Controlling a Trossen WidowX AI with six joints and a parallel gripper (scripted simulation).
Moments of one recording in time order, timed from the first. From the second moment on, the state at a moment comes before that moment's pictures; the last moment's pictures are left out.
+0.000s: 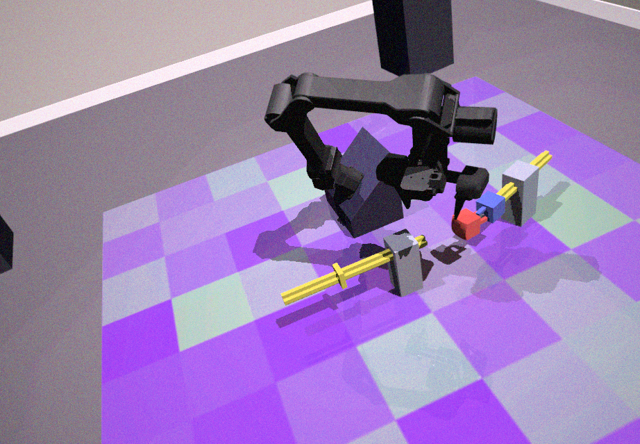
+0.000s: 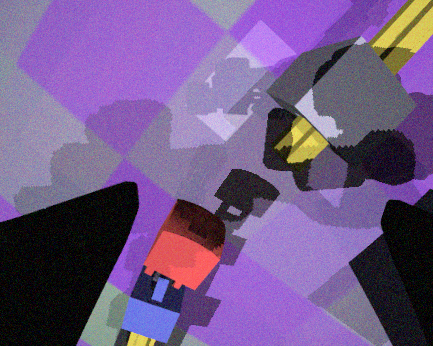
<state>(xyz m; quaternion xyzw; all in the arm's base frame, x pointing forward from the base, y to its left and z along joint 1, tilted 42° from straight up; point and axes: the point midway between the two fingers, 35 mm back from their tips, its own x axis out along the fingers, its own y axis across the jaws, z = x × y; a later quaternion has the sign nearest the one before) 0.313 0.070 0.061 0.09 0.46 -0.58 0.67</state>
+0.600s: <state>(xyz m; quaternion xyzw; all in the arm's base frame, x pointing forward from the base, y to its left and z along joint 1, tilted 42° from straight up) 0.312 0.066 0.055 0.23 0.31 -0.67 0.64</state>
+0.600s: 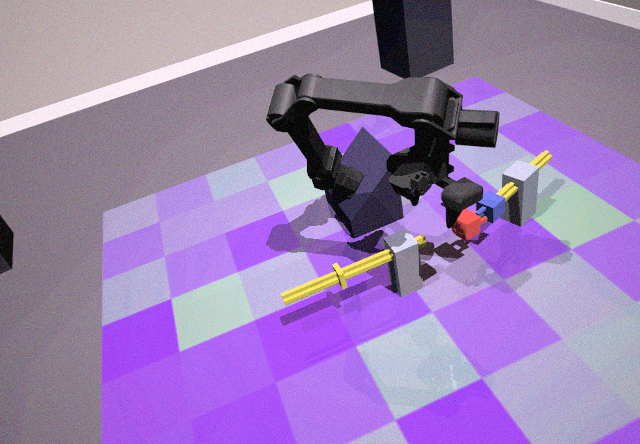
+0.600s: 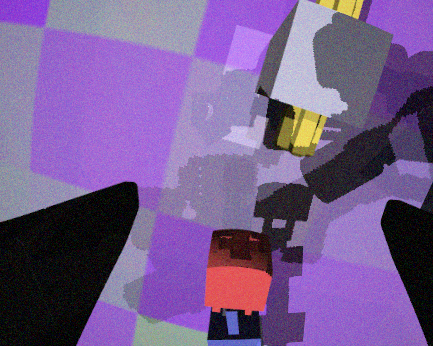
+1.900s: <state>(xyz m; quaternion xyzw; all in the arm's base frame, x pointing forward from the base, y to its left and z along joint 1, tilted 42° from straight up) 0.301 0.062 -0.048 0.23 0.30 -0.67 0.64</state>
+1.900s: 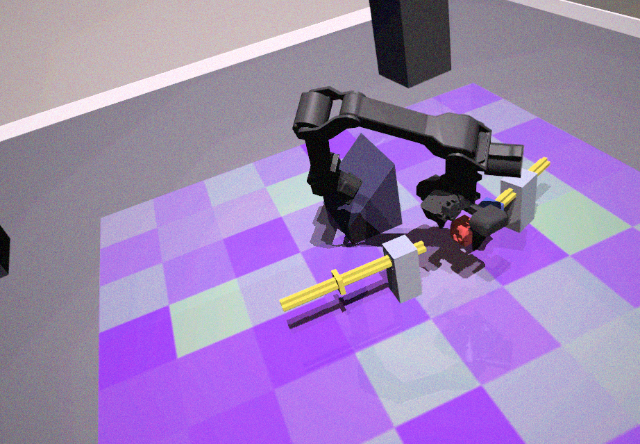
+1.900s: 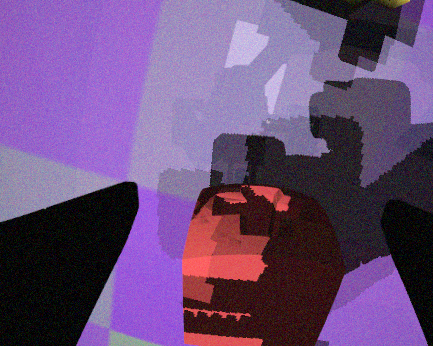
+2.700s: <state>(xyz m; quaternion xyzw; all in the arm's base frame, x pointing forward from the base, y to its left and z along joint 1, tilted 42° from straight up) 0.299 0.046 -0.071 0.24 0.30 -0.67 0.63</state>
